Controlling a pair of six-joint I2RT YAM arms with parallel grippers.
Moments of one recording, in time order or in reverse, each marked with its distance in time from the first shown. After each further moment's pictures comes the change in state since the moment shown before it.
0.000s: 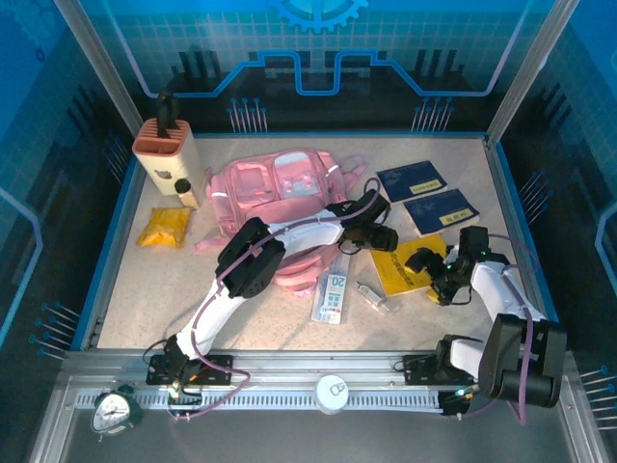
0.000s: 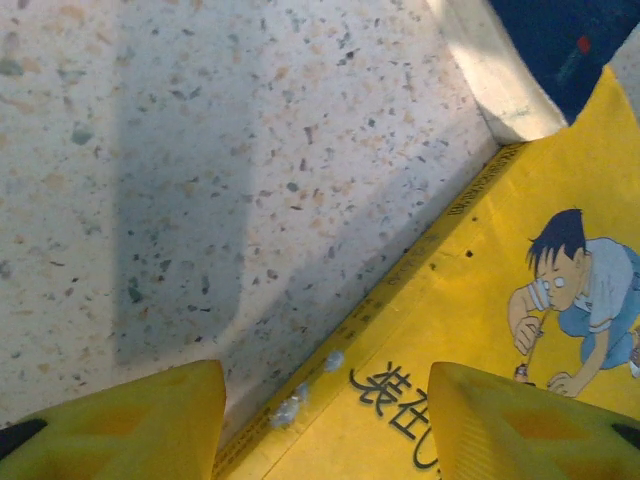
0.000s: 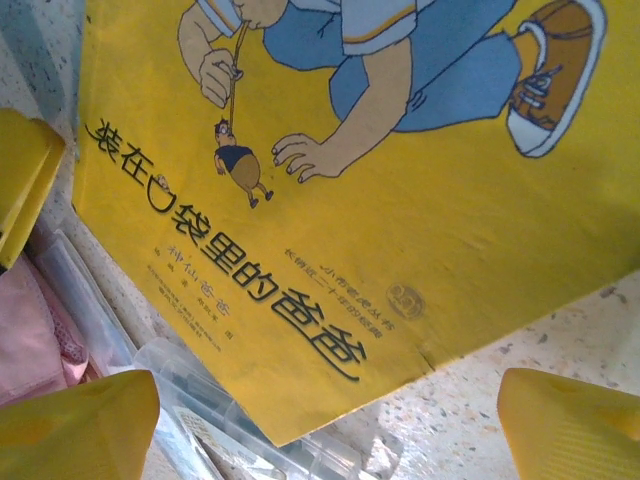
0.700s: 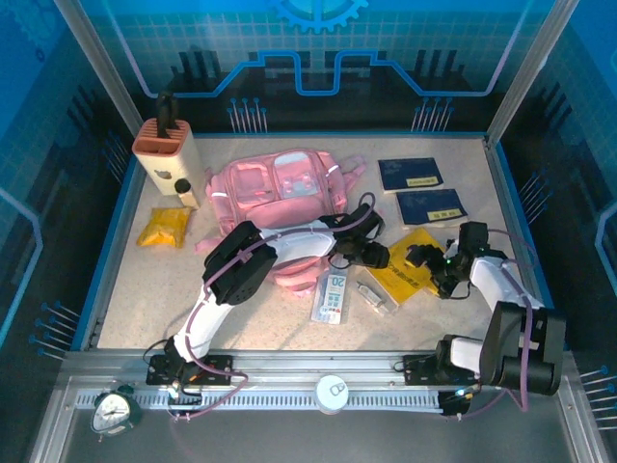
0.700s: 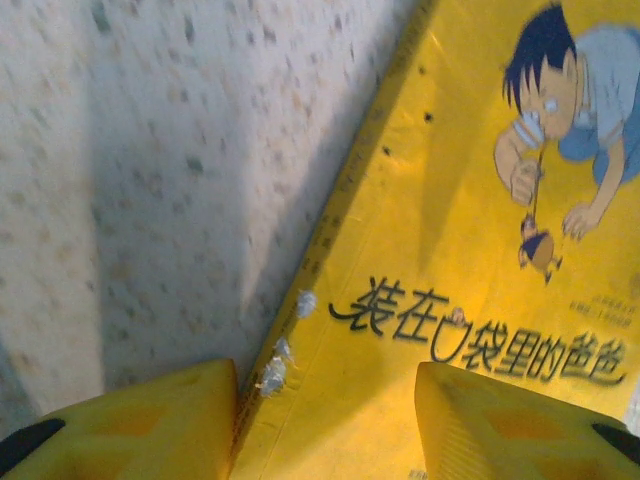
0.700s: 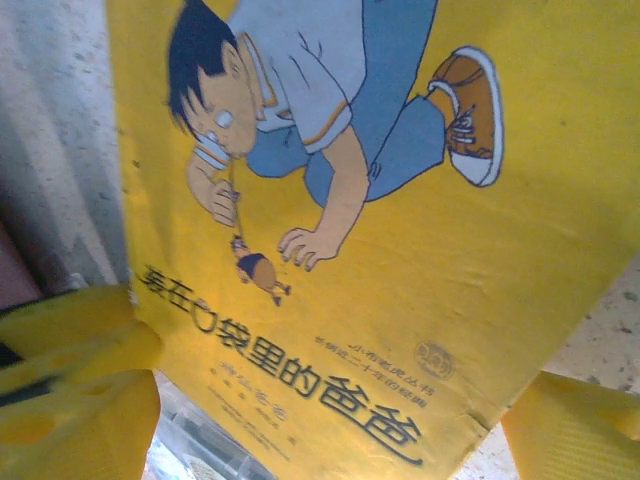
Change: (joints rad) left arm -0.041 -0.141 -0.247 0.035 0.045 0.004; right arm 0.000 0.037 0.018 0.087 0.026 0.002
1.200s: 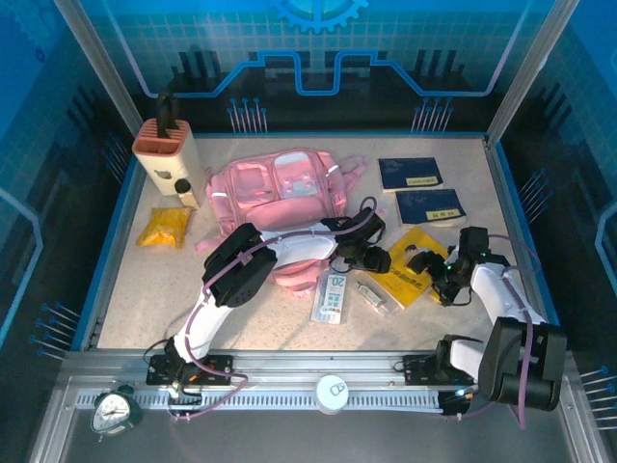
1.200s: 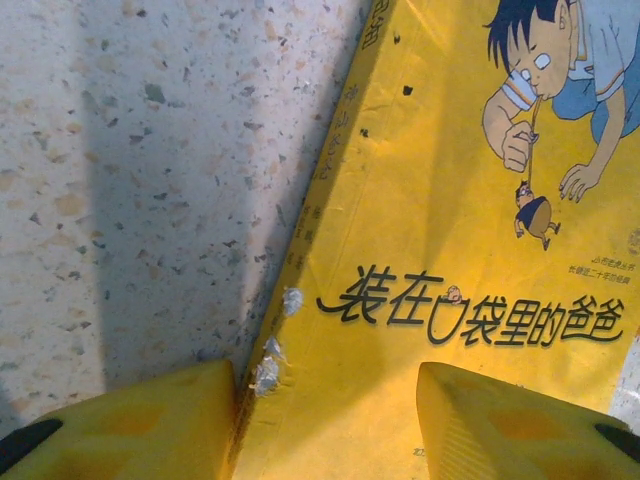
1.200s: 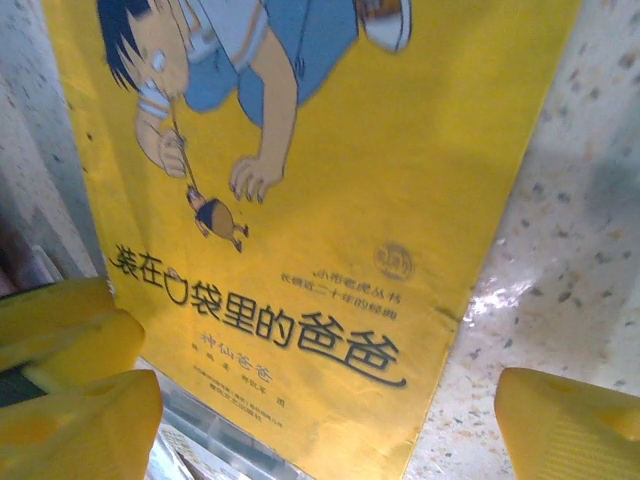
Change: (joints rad) left arm -0.016 -0.006 0.001 -0.022 0.011 -0.035; right arm 0.010 -0.063 -0.032 -0.093 0.024 0.010
